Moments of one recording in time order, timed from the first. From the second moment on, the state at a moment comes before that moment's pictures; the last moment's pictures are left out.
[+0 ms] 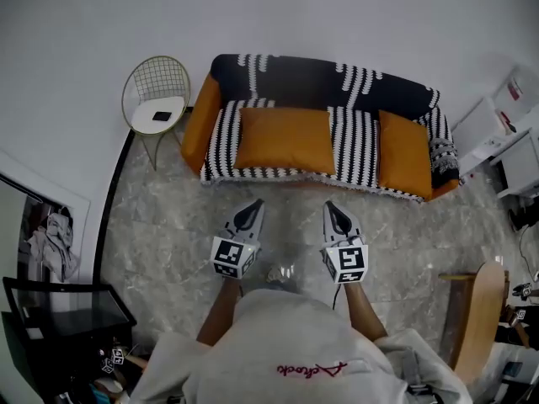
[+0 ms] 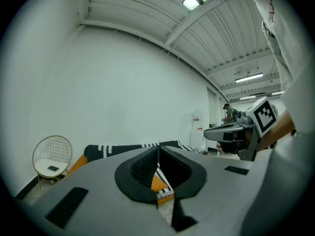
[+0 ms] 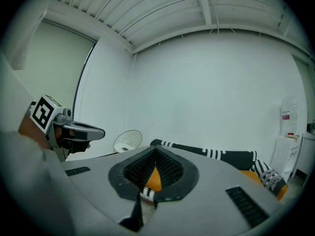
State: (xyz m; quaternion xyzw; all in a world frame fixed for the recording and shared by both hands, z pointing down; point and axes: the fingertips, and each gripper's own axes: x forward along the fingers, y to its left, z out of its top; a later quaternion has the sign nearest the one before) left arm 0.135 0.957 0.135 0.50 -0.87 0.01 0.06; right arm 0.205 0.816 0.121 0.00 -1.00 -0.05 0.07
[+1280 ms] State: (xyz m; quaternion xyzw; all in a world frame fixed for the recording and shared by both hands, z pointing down) left arm -0.034 0.876 0.170 0.52 -0.85 0.02 0.09; right arm 0.048 0.736 0.156 0.03 -0.99 -0.03 0.10
